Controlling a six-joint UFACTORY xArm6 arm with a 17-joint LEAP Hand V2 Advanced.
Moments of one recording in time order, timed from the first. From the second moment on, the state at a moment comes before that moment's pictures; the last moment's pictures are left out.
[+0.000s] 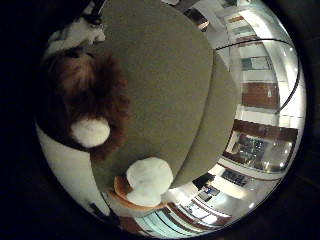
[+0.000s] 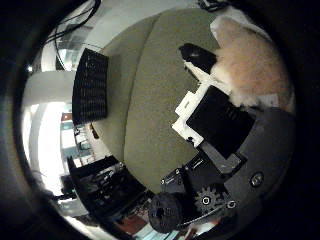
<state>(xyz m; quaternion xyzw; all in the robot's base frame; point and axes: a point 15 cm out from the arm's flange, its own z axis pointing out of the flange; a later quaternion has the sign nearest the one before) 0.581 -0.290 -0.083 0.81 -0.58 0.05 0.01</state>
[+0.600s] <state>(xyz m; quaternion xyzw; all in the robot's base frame) 0.611 -0.284 0.032 0.81 -0.57 0.09 -0.02</state>
